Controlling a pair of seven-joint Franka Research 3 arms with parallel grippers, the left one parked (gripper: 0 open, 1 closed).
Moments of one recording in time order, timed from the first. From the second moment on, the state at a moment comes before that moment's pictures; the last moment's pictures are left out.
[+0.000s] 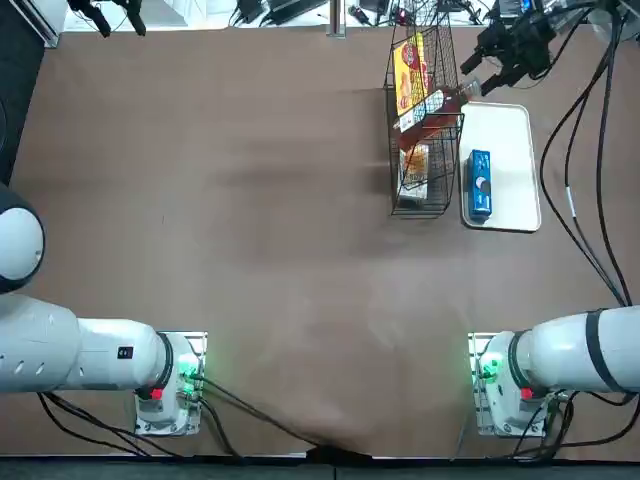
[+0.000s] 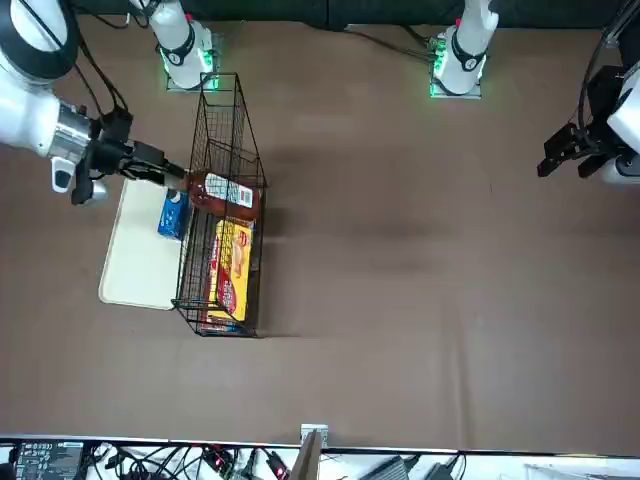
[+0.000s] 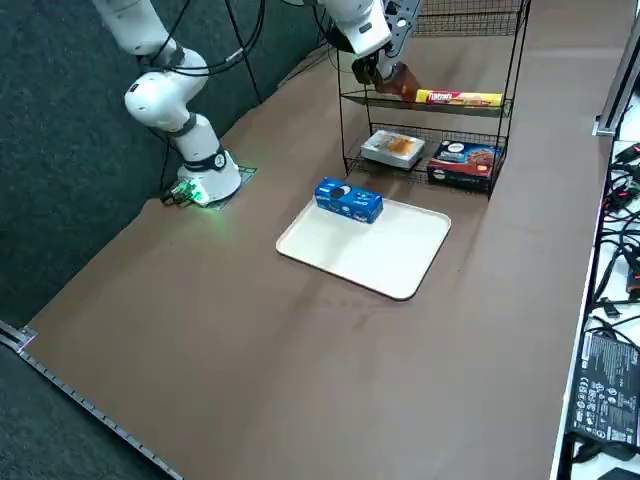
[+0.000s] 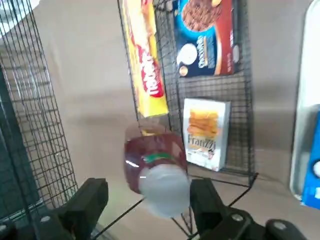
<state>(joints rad) 0.07 -0.05 -0.06 -2.03 0.68 1.85 -0.11</state>
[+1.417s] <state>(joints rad) -0.07 0.07 -0.06 -2.00 0.30 1.85 -0.17</state>
